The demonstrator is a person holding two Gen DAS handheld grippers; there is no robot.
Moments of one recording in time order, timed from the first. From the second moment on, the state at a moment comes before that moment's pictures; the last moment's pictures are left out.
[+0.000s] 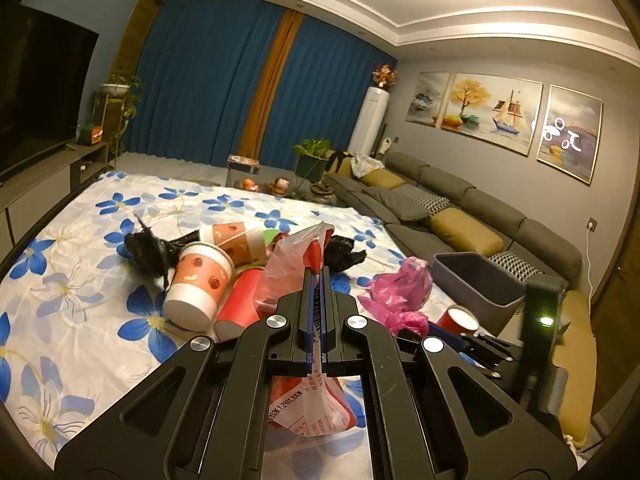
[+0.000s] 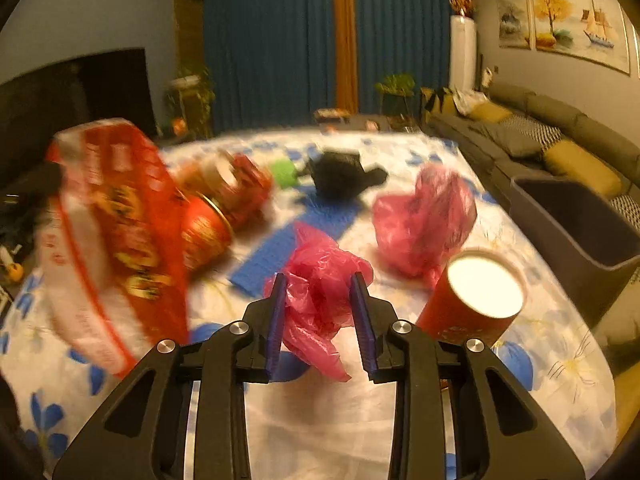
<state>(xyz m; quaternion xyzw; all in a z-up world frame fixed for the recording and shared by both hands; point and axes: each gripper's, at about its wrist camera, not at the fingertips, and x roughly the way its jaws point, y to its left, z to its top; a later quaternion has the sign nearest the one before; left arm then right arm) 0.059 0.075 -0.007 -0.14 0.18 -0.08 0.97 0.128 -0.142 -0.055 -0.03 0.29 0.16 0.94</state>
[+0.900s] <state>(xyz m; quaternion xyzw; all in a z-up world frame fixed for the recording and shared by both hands) 0.126 -0.054 0.072 -0.11 0.16 -0.23 0.95 0.097 -0.287 0.017 0.05 0.16 0.08 0.98</state>
